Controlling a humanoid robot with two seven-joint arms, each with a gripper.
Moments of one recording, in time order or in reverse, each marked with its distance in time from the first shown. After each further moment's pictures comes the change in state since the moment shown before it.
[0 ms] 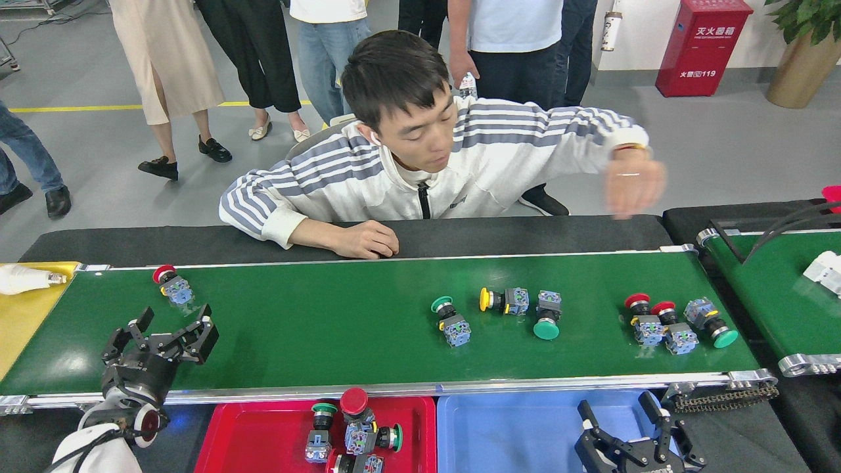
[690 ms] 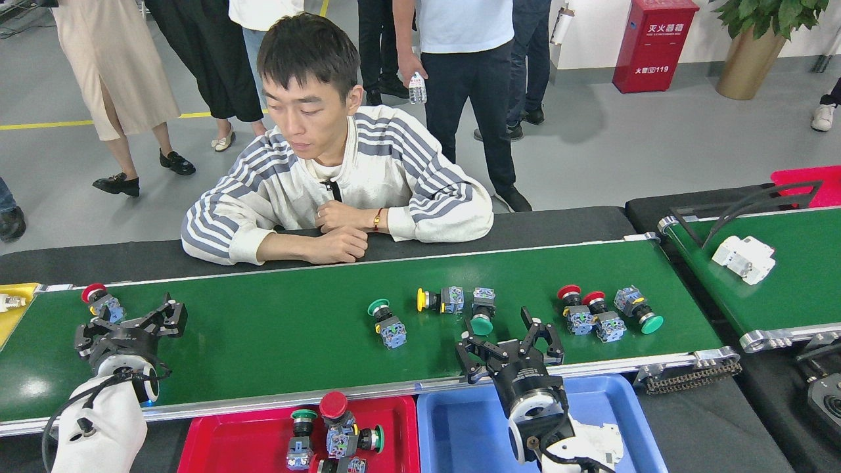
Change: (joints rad) left arm -0.185 0.032 -0.118 0.300 0.002 0.245 0.085; right arm -0.534 0.045 0.505 0.555 0.083 0.471 0.031
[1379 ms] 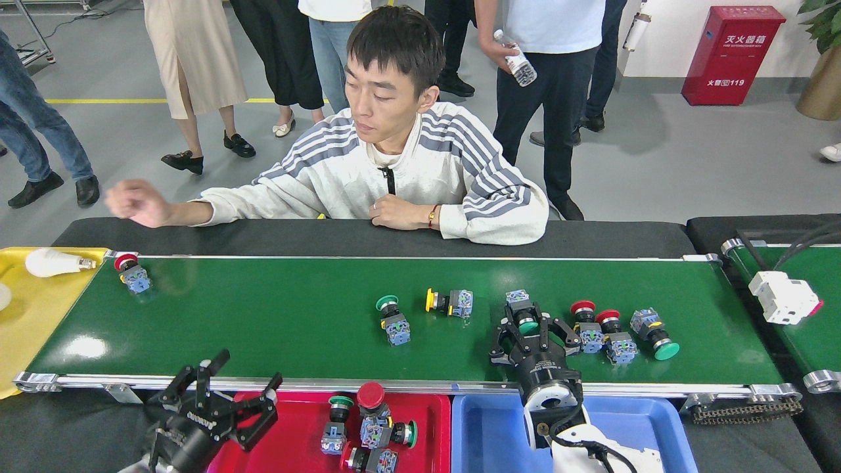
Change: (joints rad) left arm 0.715 -0.023 -0.010 -0.974 0.007 -0.509 -0.094; right arm 0.043 -0.064 0.036 -0.132 -0.003 -0.026 0.003
